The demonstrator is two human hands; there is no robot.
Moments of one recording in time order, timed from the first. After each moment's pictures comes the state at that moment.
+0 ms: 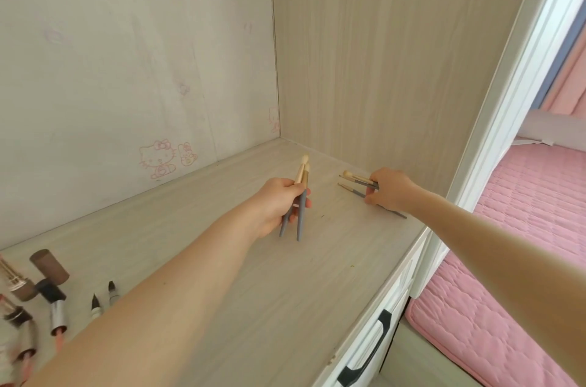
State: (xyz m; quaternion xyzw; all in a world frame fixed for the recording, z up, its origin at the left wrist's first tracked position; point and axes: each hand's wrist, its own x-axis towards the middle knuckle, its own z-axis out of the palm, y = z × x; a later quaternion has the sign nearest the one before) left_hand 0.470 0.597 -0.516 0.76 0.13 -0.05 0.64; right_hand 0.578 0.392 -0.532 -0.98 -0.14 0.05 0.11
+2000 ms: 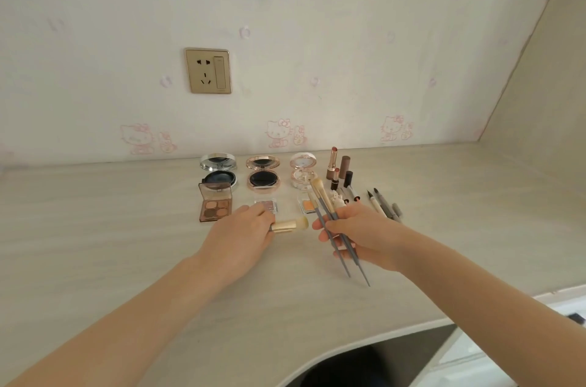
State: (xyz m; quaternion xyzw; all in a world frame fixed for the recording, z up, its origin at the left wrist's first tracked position) left_hand 0.021 0.812 -0.549 0.96 0.19 0.18 -0.02; right_hand 0.178 0.664 -0.509 -0.73 -0.28 0.44 0.45
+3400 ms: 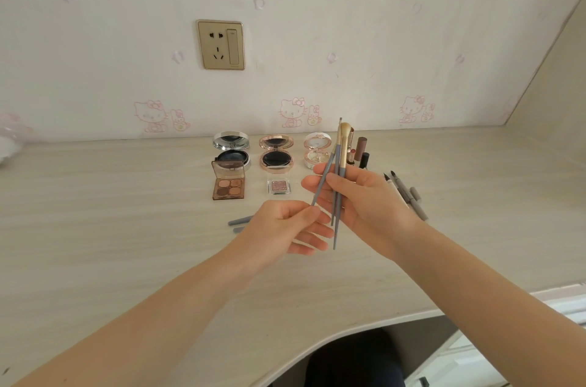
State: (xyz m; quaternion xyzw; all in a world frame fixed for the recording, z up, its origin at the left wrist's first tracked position) left_hand 0.015 0.754 -0.522 0.71 0.25 0.14 0.64; right_hand 0.151 0.675 -0.505 -0.54 -0.28 0.42 0.67
